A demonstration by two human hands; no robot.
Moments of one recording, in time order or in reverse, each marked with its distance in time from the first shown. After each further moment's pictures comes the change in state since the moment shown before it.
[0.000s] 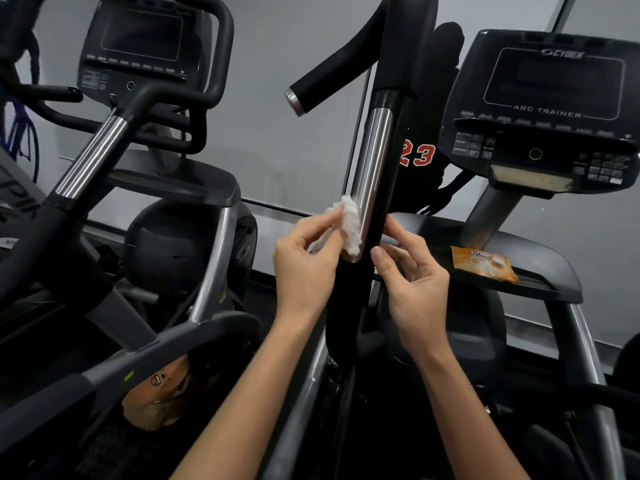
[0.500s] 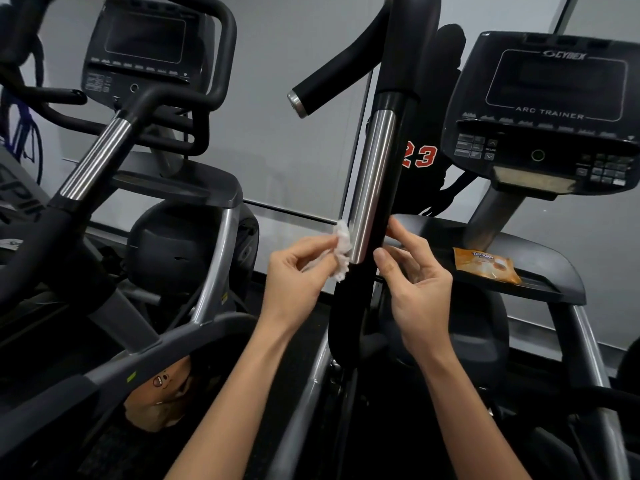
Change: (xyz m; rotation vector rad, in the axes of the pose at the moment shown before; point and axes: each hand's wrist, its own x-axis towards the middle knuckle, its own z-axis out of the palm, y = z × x) left_hand 0.003 -0.020 -0.021 -0.002 -0.159 -0.055; right_hand 0.000 0.002 0.000 -0.007 0.018 -0.003
